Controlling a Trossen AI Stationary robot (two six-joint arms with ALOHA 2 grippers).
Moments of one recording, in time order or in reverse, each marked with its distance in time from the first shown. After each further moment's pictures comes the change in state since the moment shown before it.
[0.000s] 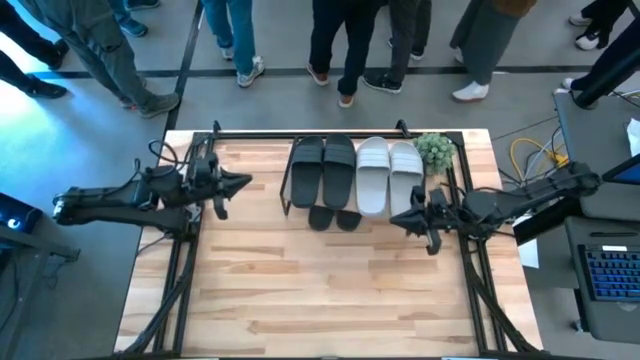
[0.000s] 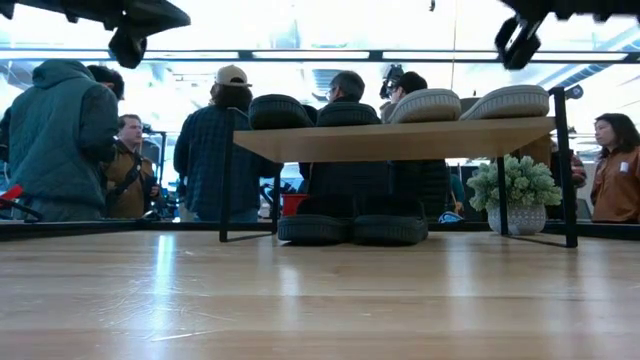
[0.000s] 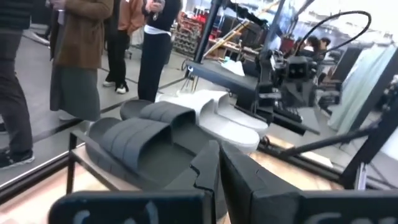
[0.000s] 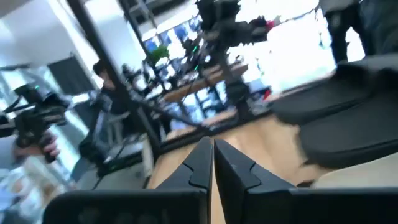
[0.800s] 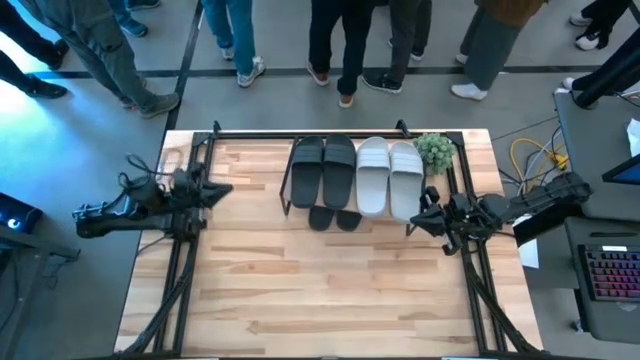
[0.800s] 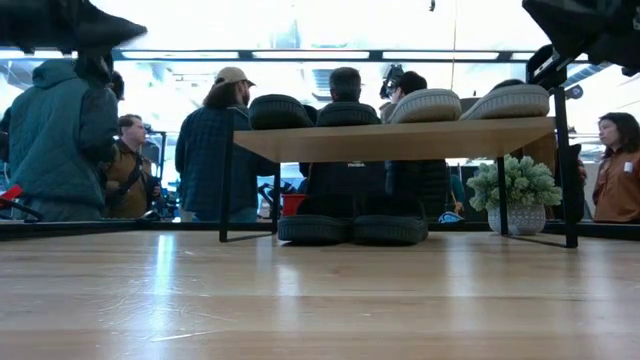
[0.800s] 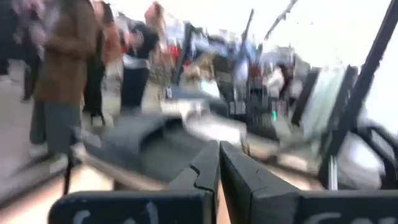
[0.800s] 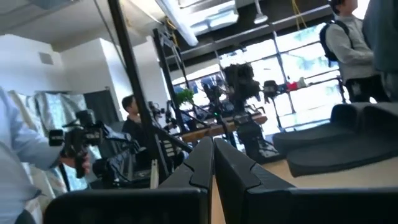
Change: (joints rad) left arm 0.000 -0.431 -0.214 -0.097 0.087 0.087; right arm -0.003 -0.364 -0.383 0.301 -0.063 -0.191
